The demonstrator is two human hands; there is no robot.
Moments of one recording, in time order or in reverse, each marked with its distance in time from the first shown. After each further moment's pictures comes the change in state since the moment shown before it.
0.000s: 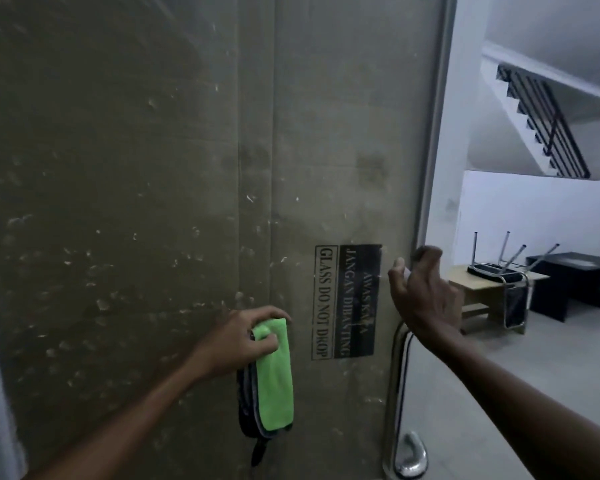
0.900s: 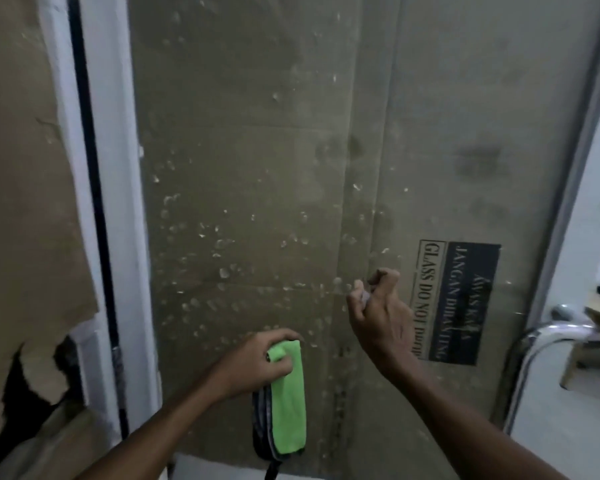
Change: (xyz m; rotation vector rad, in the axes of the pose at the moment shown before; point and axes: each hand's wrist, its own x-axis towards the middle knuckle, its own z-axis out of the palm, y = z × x) left_hand -0.113 -0.053 -0.034 0.023 0.094 -0.279; right_hand -0.099 -0.148 0.098 0.317 -0.211 -0.176
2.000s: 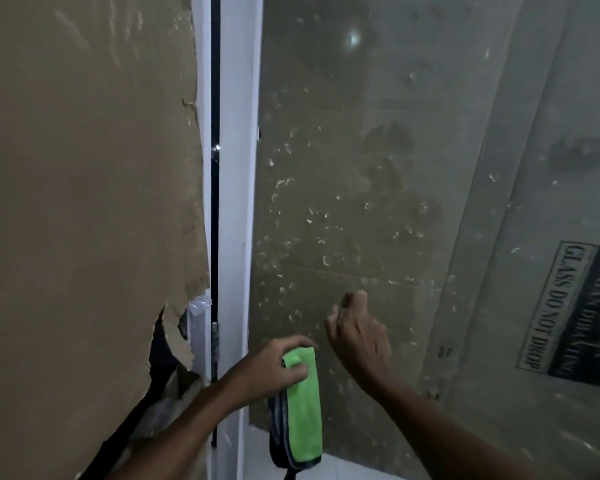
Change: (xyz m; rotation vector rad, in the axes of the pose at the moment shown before) left_hand -0.090 -0.110 -0.080 -0.021 0.086 -0.144; right_hand -0.079 -0.126 0.162 0.020 -0.297 -0.098
